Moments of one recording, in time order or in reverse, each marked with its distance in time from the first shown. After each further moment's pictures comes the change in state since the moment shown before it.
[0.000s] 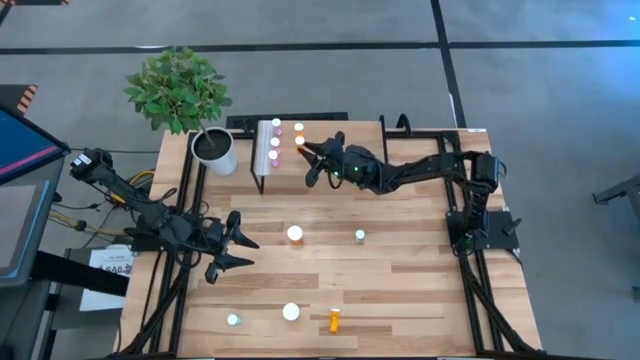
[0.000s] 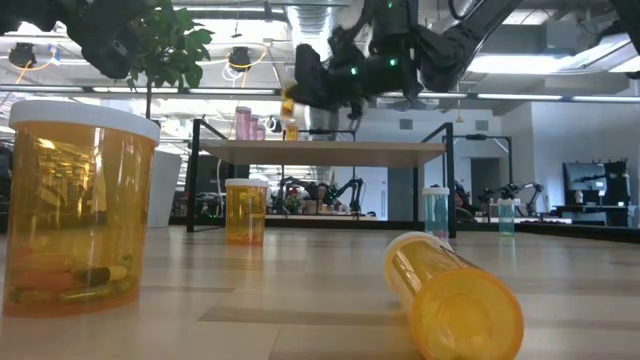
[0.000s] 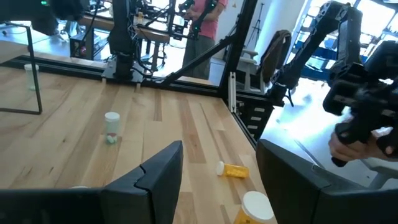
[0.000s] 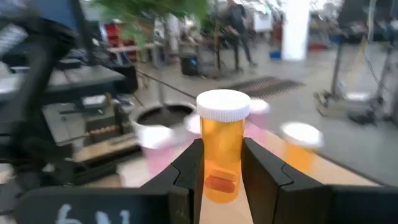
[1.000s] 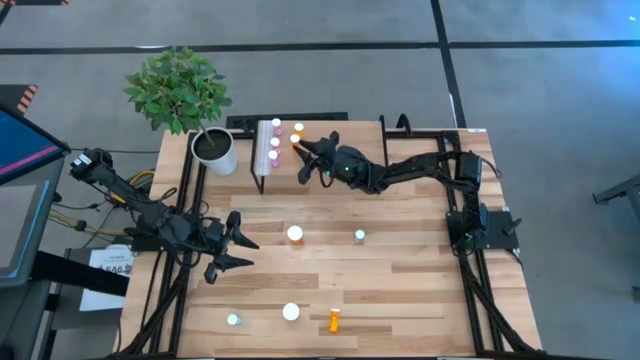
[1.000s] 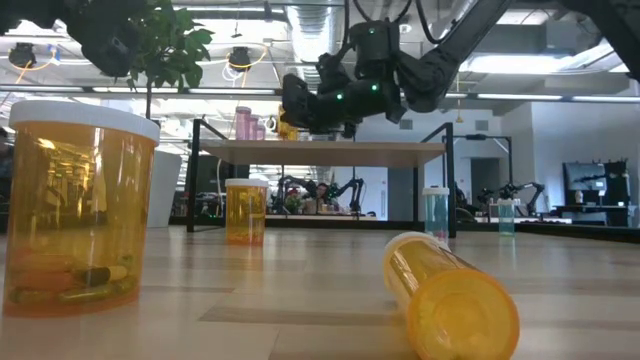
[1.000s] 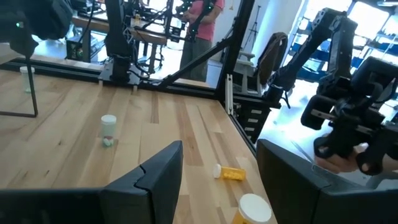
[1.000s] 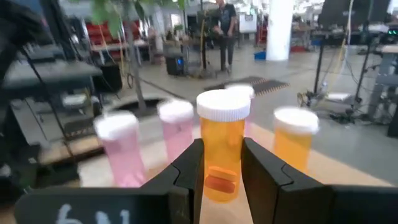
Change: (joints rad) left arm 0.000 0.000 0.000 0.012 0.010 0.002; right arm -0.033 0.131 0.074 0.049 0.044 -0.021
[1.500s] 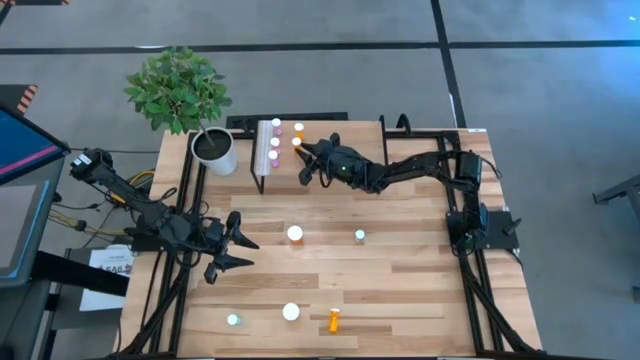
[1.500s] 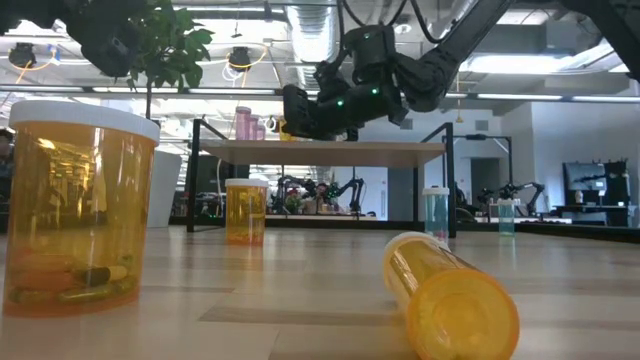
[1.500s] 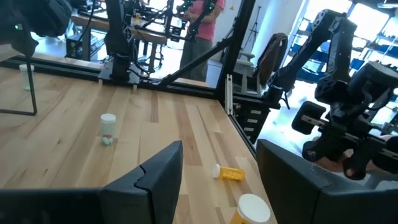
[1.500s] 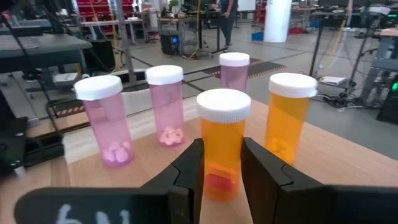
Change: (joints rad) left arm 0.000 0.000 0.000 0.000 0.000 -0.011; right arm -0.015 0.000 0.000 -0.106 0.010 0.008
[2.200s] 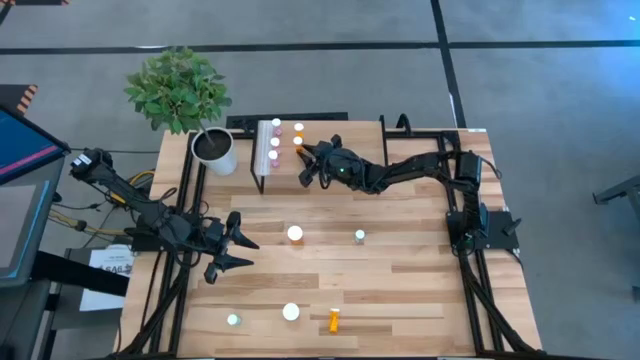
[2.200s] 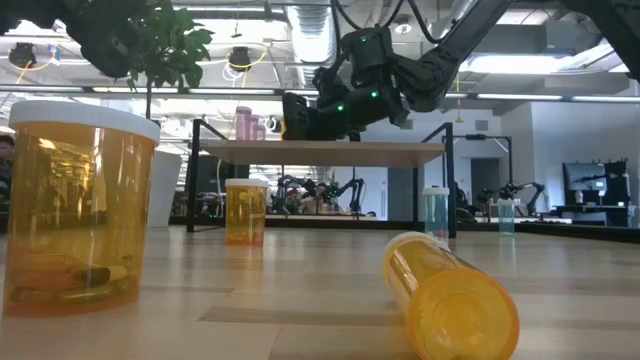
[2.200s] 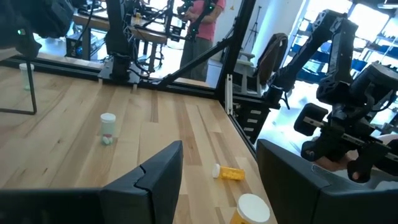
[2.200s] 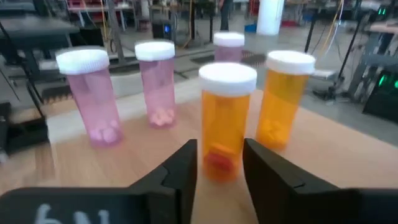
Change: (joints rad) left arm 0.000 0.000 0.000 -0.001 0.000 -0.004; right arm 0.013 0.003 -0.003 -0.043 0.027 0.000
